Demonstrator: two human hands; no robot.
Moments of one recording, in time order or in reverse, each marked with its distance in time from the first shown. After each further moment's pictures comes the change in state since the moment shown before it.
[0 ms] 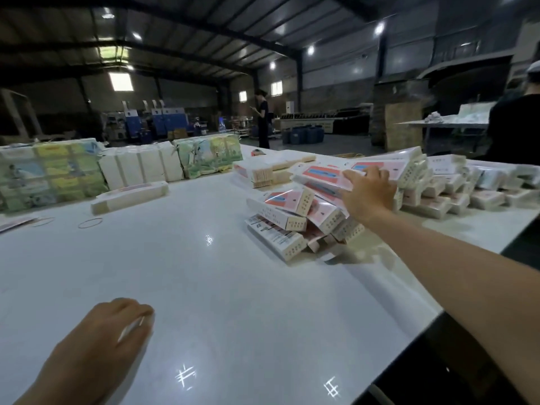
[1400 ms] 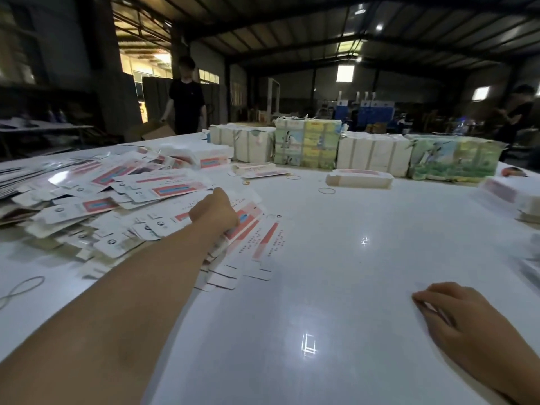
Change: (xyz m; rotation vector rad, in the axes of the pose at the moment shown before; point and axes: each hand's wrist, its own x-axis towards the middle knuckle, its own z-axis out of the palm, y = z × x) left_hand -0.005 -0.191 -0.155 0.366 0.154 -1.114; right_hand -0.206 -0.206 0.024 0.508 -0.401 -0.834
